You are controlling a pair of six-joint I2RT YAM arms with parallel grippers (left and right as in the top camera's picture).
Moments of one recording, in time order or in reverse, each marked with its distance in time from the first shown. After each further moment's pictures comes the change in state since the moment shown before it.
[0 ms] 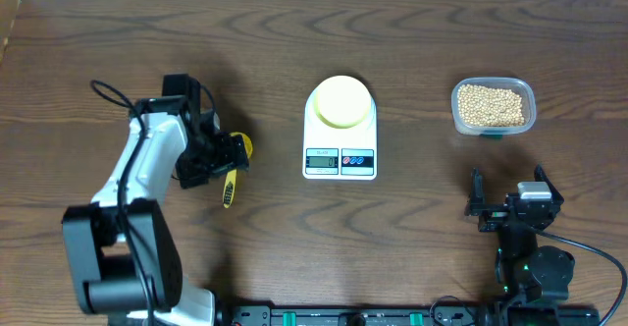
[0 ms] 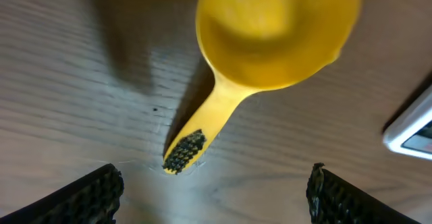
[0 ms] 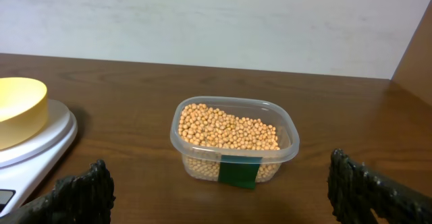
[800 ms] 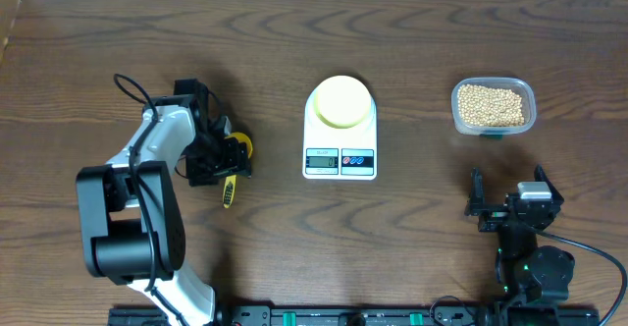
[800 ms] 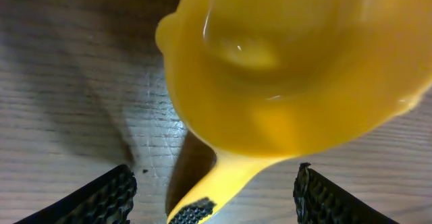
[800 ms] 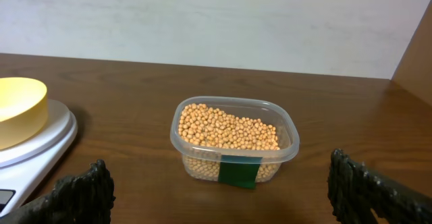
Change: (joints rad) left arm 0.000 0.153 0.000 0.076 0.008 0.131; right arm 0.000 0.000 0.000 0.000 0.000 0.000
